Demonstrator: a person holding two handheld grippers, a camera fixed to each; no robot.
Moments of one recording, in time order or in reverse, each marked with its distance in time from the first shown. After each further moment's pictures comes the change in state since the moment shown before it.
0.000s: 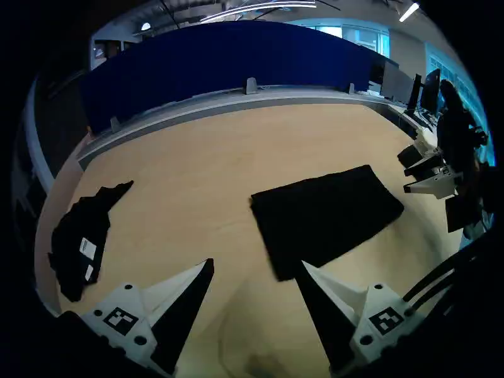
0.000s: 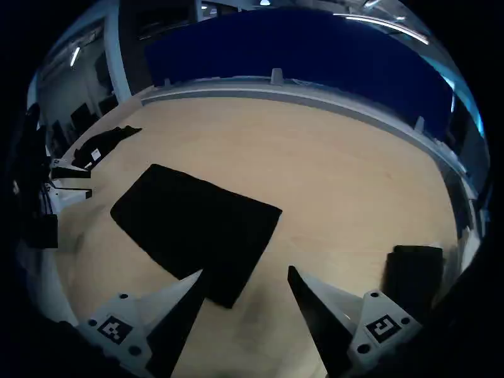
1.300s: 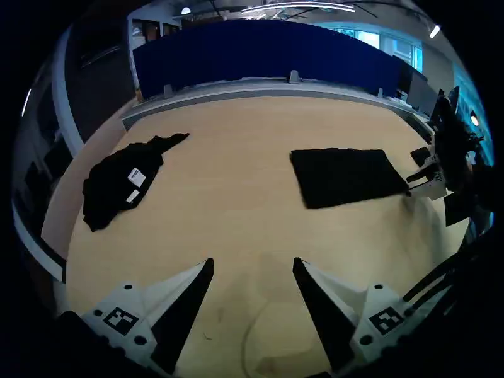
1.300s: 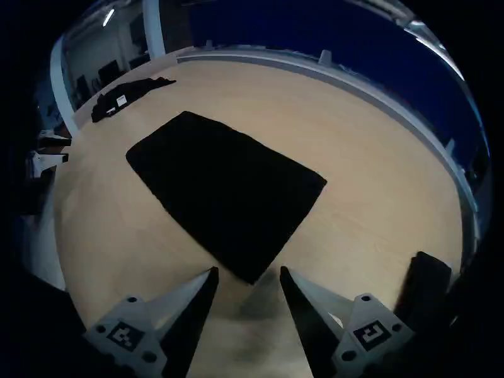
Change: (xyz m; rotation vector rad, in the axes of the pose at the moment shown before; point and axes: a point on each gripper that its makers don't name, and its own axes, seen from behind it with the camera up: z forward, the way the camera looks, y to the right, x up) left arm -0.097 -0.031 -0.100 0.148 -0.050 -0.144; right arm -0.057 -0.029 0.007 0.090 -0.141 -0.204
